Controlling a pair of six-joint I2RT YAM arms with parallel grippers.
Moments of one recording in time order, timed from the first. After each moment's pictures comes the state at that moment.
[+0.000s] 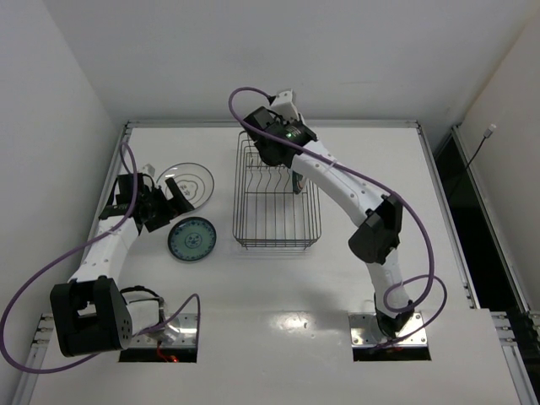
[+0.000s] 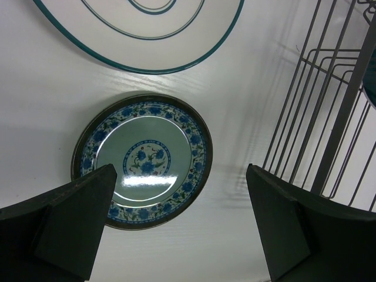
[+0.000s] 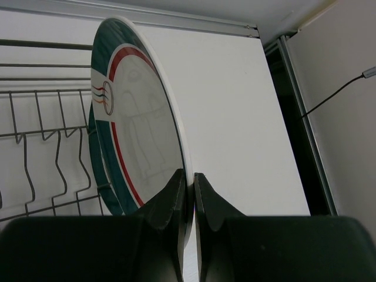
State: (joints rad) left arm 0.15 1.18 0.78 -0.45 0.29 -0.42; right arm 0.75 2.11 2.20 -1.05 1.10 0.37
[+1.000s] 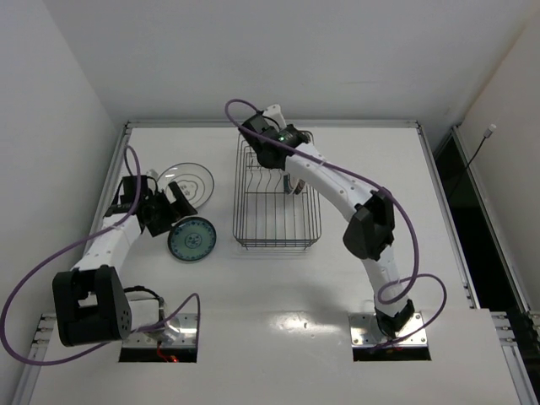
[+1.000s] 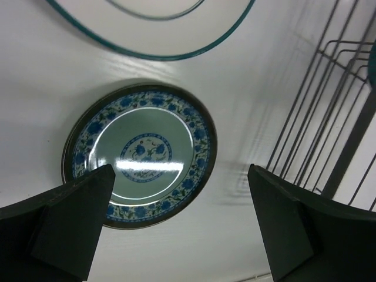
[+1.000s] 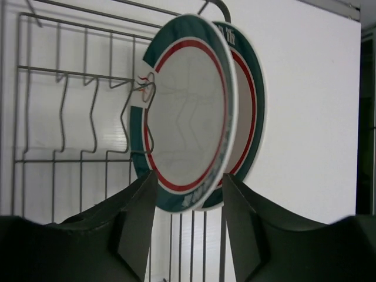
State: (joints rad) left arm 0.14 1.23 0.77 -0.44 0.30 -0.44; right arm 0.73 2.19 2.16 -0.98 0.81 0.33
